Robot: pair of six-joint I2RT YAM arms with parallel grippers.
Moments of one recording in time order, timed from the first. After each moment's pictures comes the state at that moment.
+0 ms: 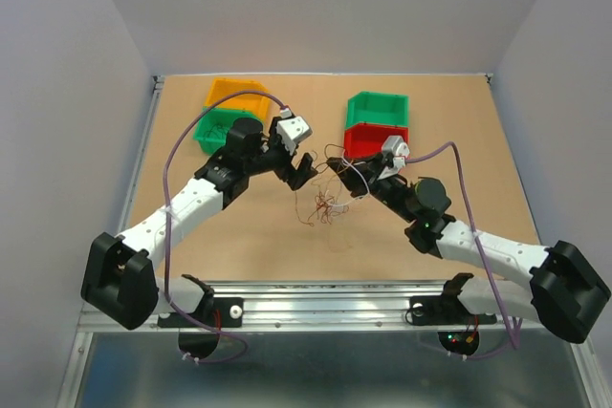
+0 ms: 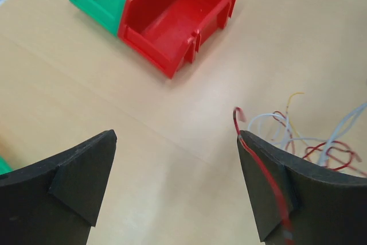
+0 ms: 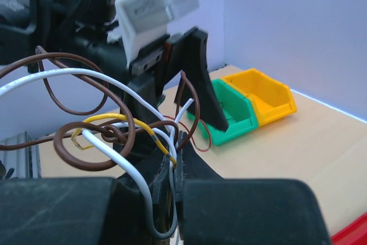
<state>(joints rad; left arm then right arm) -0.54 1.28 0.95 -0.05 0.45 0.20 0.77 1.15 0.51 0.98 -0.18 0.15</state>
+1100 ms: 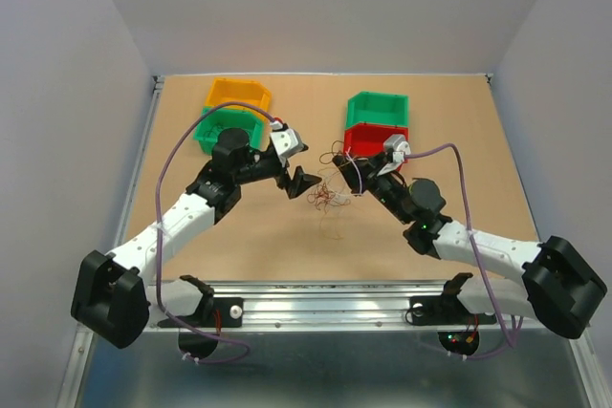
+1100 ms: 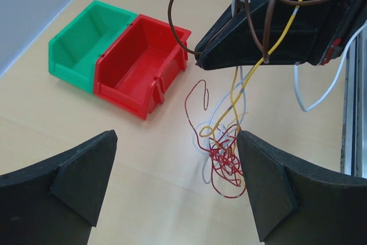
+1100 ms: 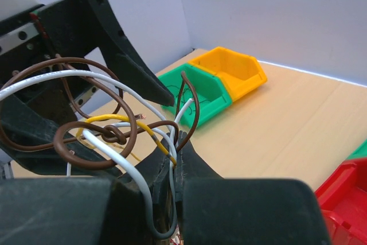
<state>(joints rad) -0.52 1.15 0.80 0.18 0.68 0.20 0.77 1.17 0.48 0.97 0.01 0.22</state>
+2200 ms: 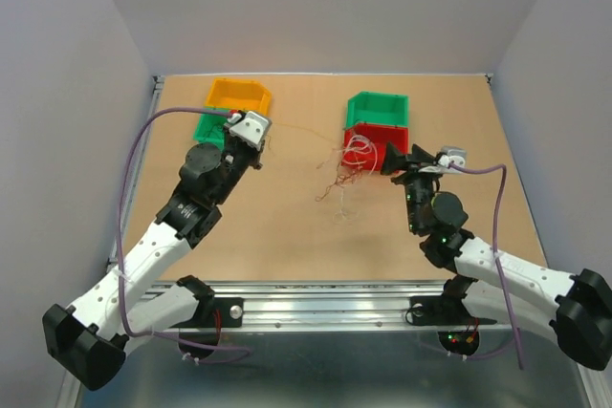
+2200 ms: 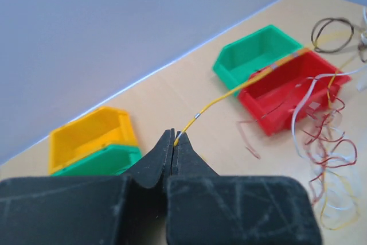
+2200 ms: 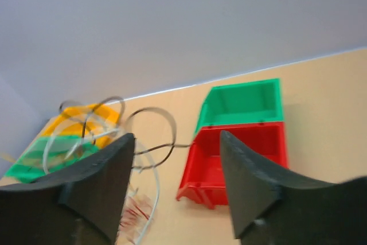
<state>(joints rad) -0.59 0.92 0.81 0.13 -0.04 0.23 0.77 0.97 0.41 0.87 0.70 0.15</state>
